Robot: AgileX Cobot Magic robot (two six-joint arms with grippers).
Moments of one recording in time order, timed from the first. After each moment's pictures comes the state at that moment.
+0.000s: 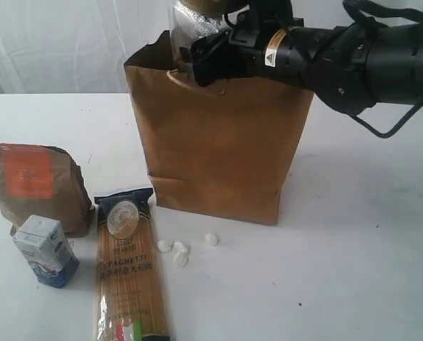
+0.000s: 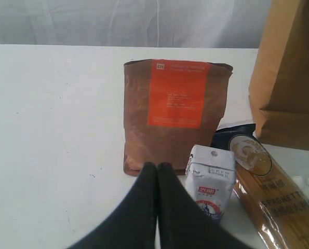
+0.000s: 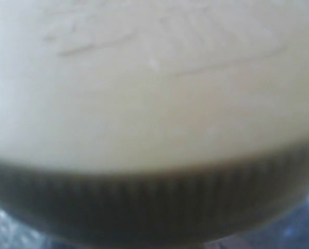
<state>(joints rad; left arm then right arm) -0.01 0.00 -0.18 -0.29 0.53 0.20 0.49 1.71 -1.21 -0.40 -0.22 0.27</state>
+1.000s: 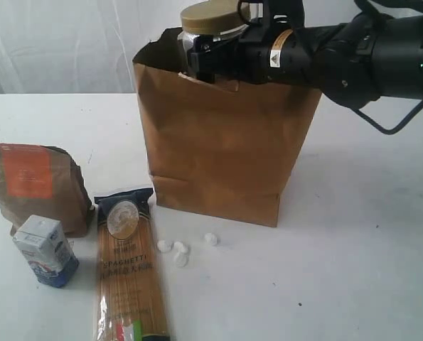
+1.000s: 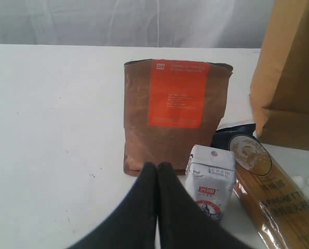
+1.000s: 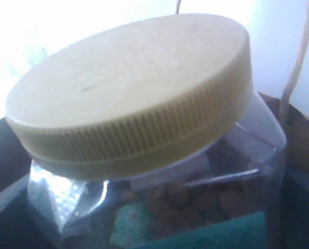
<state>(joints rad) -0.01 0.00 -0.18 -0.29 0.53 0.20 0.49 1.69 -1.22 -0.38 -0.06 0.51</state>
